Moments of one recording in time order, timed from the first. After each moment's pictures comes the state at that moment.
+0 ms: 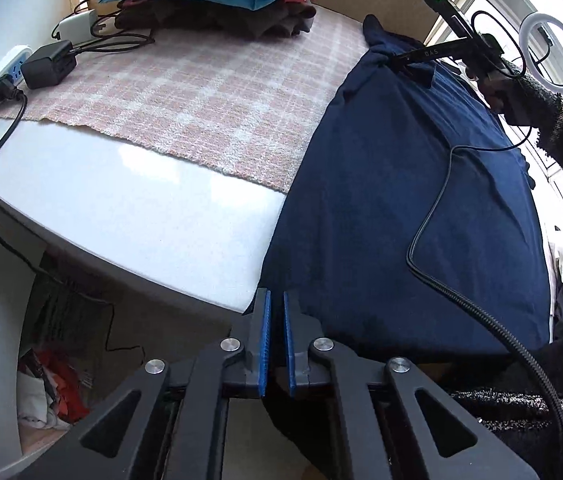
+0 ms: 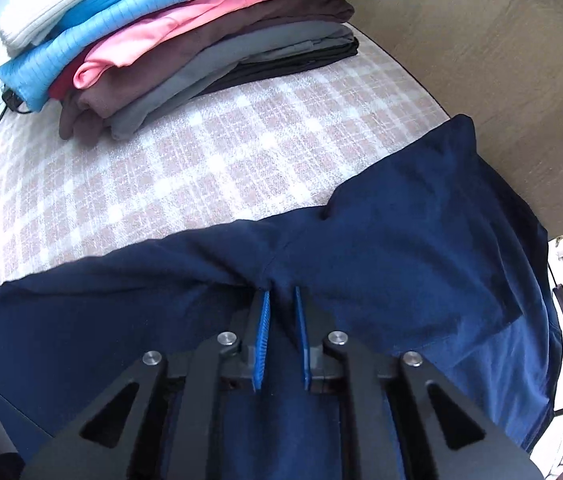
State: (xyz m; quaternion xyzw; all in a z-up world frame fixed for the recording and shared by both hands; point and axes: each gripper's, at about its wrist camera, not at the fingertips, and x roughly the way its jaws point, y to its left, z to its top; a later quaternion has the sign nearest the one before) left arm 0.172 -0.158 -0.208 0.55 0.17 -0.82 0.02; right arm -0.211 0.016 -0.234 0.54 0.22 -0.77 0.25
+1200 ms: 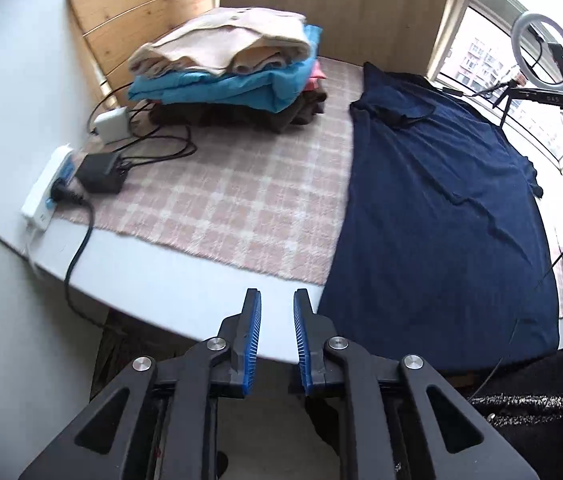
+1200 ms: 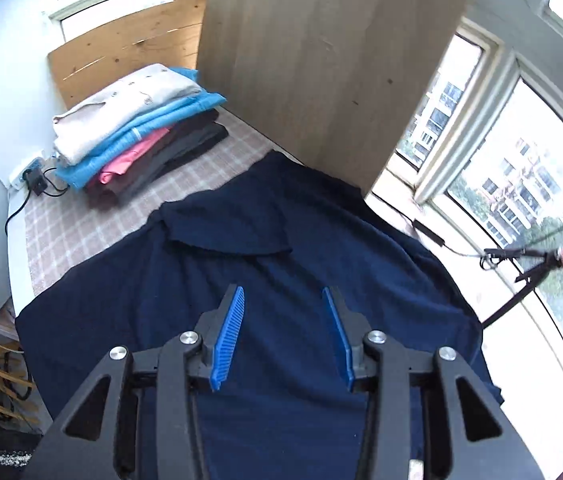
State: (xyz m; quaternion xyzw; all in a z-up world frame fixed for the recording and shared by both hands) left arm 0.105 -0.165 -0.115 0.52 0.06 -0.85 0.00; right arm -0.136 0.222 -0.093 0.48 0.11 -0.86 0.15
